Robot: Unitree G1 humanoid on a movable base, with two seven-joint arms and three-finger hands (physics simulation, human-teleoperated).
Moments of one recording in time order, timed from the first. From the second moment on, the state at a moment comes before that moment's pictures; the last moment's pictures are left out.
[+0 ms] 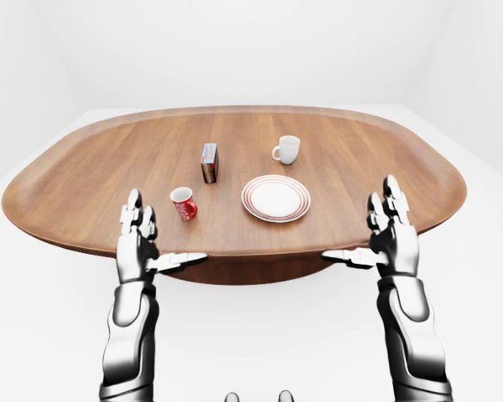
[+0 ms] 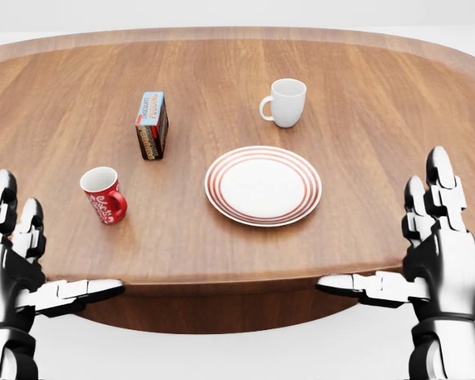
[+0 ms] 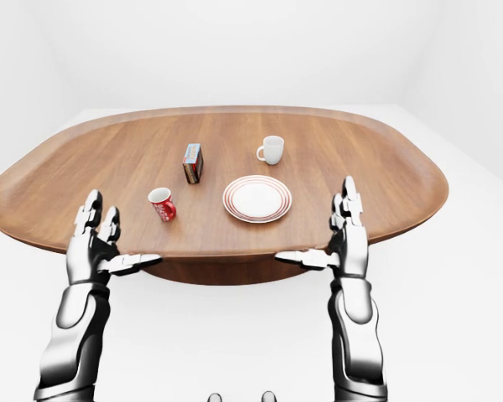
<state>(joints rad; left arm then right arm) -0.02 0.07 0.19 -0.19 -0.15 0.09 0.00 0.01 -0.05 -0.16 -0.30 0.08 0.09 0.00</state>
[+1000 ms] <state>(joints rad) -0.07 0.25 0.55 -0.27 -0.47 0.09 0.28 -0.03 -0.20 -0.53 -0.45 0.35 0.09 -0.09</state>
